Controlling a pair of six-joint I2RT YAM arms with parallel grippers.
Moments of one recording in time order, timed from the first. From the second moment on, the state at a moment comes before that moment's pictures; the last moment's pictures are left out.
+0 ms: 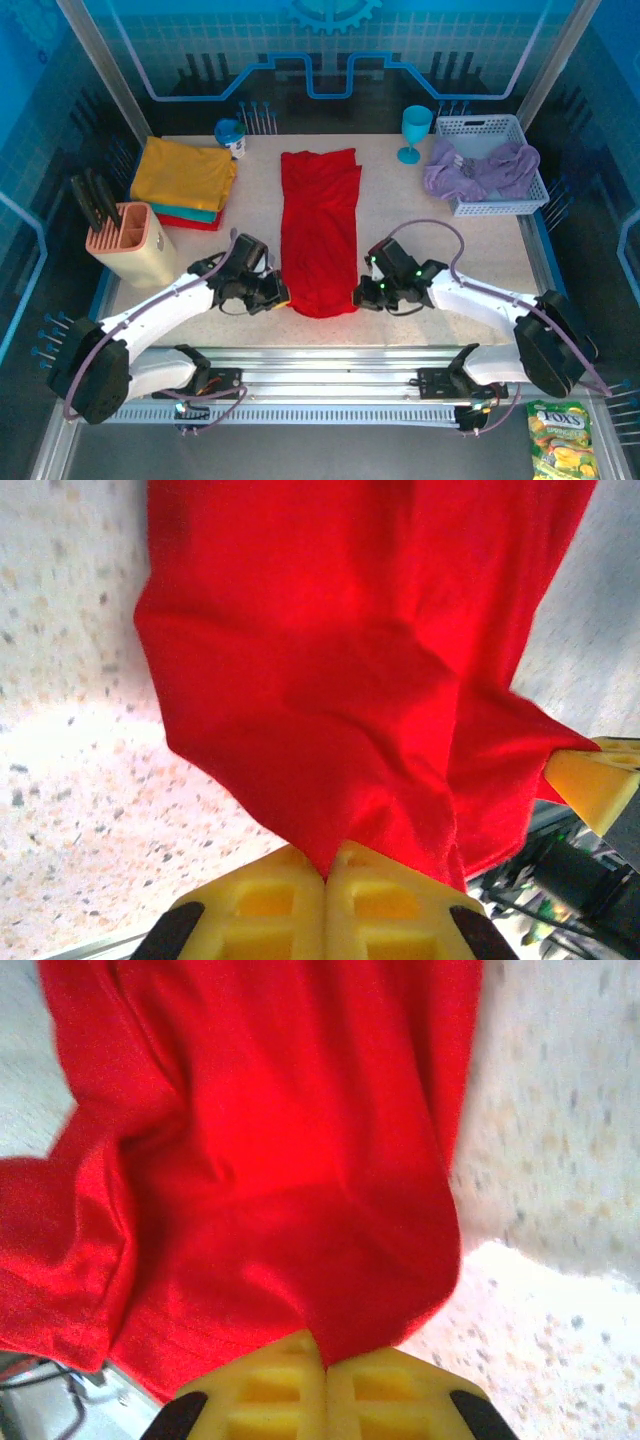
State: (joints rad) left arm -0.50 1.18 0.67 -0.58 0.44 -0.93; right arm 0.69 1.31 0.69 -0.44 -0.35 0.85
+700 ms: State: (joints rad) left arm -0.30 1.70 1.23 -0.67 0.45 -0.73; right arm 0.43 1.74 1.20 -0.53 -0.45 0.65
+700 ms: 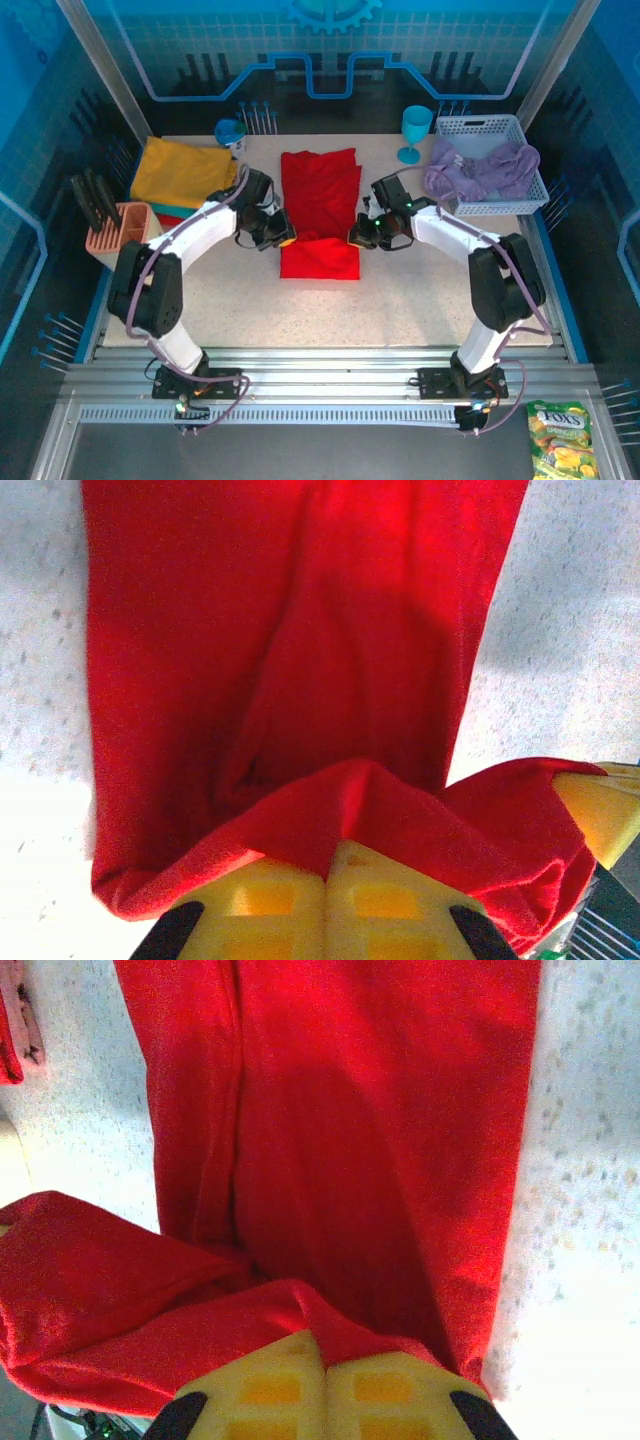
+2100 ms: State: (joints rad) left arm -0.18 2.11 1.65 -0.73 0.42 -0.69; right arm 0.31 2.21 1.69 -0.62 -0.52 0.59
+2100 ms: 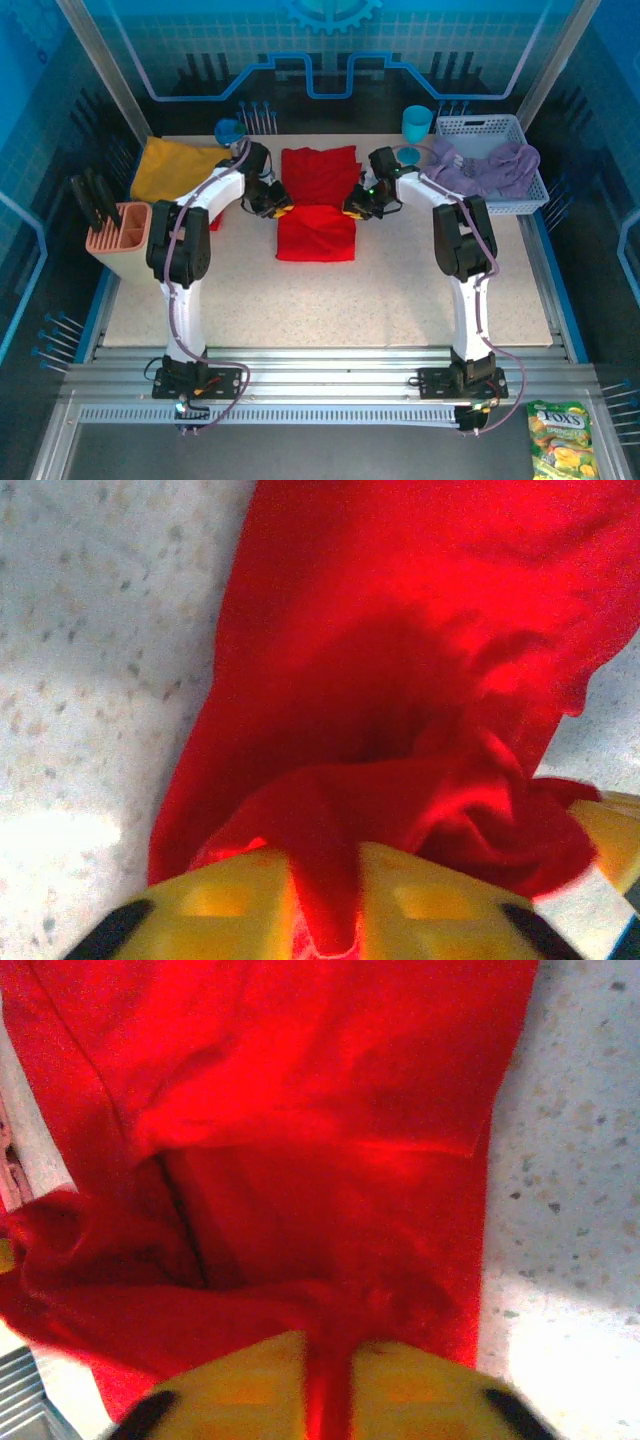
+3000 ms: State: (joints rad) left arm -0.20 1.87 1.30 -0.38 0.67 -0.76; right arm 0.45 1.86 1.23 -0.23 -0.69 0.72
